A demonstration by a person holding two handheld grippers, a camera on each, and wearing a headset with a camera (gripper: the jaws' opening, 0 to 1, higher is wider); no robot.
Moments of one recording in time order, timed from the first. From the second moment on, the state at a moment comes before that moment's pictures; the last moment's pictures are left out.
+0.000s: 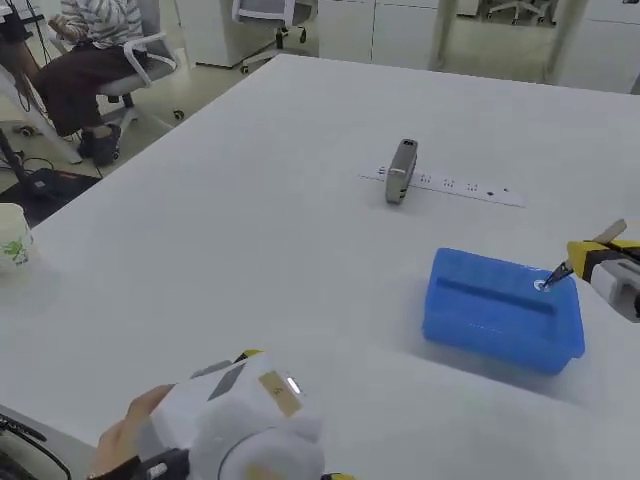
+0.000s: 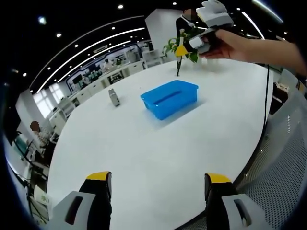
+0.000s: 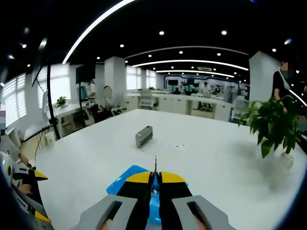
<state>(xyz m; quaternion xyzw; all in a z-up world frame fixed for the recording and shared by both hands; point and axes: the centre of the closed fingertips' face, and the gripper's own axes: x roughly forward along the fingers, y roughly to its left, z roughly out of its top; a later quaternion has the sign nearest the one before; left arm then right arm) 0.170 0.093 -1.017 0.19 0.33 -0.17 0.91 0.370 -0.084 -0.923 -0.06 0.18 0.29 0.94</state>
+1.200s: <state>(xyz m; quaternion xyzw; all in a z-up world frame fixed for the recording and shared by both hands) 0.166 0.091 -1.027 0.19 0.36 -0.18 0.90 0.358 -0.080 -1.002 -0.07 0.27 0.28 0.92</state>
